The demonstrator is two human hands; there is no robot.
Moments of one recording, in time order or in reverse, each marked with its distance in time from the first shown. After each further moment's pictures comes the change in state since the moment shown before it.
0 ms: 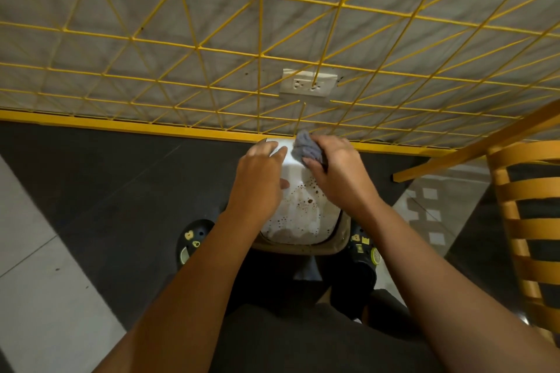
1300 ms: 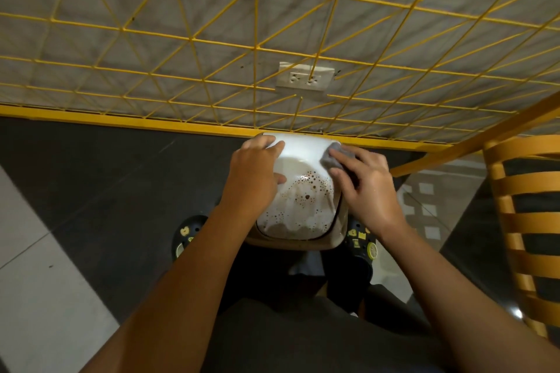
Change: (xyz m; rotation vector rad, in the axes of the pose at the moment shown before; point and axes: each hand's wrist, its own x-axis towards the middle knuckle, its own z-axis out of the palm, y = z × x) left_hand 0.000 -0.004 0.001 -0.111 0.013 -0.022; right_hand -0.041 0.031 -0.009 -0.027 0.101 0.123
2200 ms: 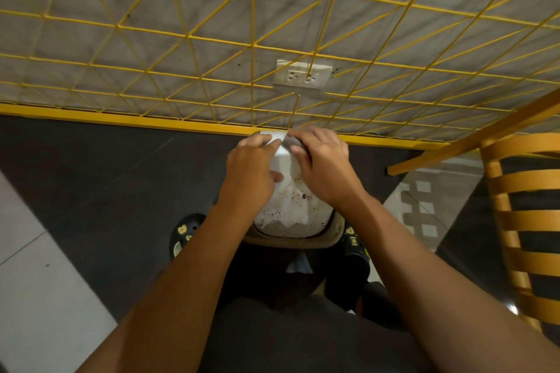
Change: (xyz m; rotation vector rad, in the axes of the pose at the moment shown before) left_hand 0.000 0.003 -0.002 -0.001 0.001 -0.025; right_hand 0.035 -0.039 0.025 -0.030 -0.081 -0.120
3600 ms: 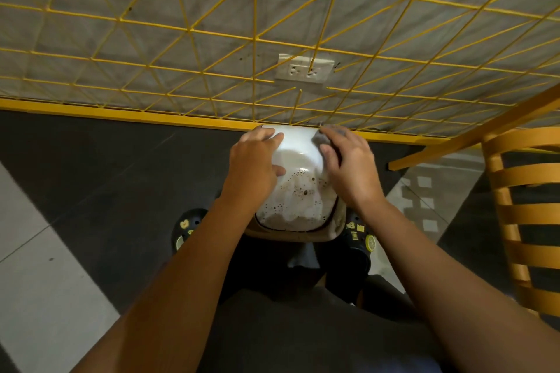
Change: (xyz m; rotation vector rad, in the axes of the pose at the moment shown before) left_hand 0.003 -0.004 0.004 -0.006 -0.015 0.006; right_hand -0.017 0.021 -0.009 0.043 0.087 0.183
